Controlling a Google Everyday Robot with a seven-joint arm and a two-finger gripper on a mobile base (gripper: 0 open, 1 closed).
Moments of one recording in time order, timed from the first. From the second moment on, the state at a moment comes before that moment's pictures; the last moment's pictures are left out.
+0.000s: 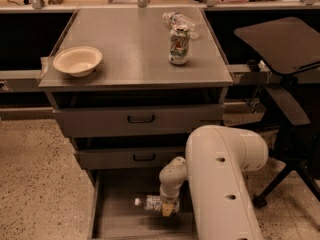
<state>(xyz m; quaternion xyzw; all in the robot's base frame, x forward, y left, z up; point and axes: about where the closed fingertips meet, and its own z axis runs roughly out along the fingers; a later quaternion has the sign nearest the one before) 0.538 -0.049 0.213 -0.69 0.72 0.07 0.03</state>
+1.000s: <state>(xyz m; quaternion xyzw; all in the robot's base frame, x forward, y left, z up) 0.548 -0.041 0.178 -0.72 0.68 0.08 0.06</state>
